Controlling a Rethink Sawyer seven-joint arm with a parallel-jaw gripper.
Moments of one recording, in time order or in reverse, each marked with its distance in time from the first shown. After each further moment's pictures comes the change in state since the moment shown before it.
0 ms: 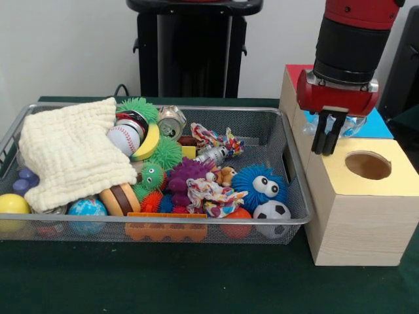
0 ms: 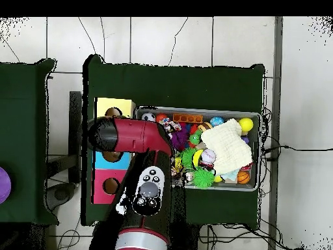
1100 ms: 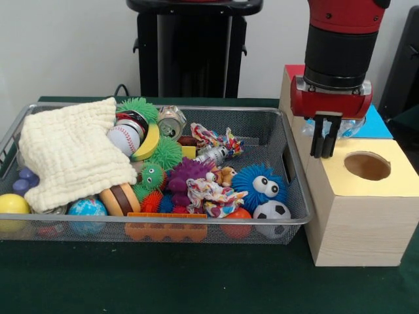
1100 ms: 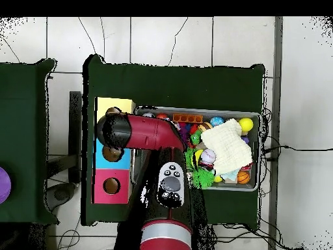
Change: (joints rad) arm -0.109 -0.029 0.118 0.037 -0.003 0.000 0.000
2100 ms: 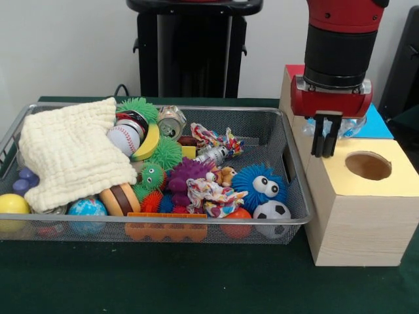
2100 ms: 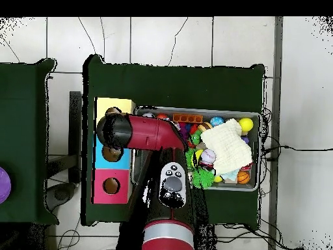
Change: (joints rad) arm -0.009 -0.007 0.012 0.011 -0.001 -0.002 0.000
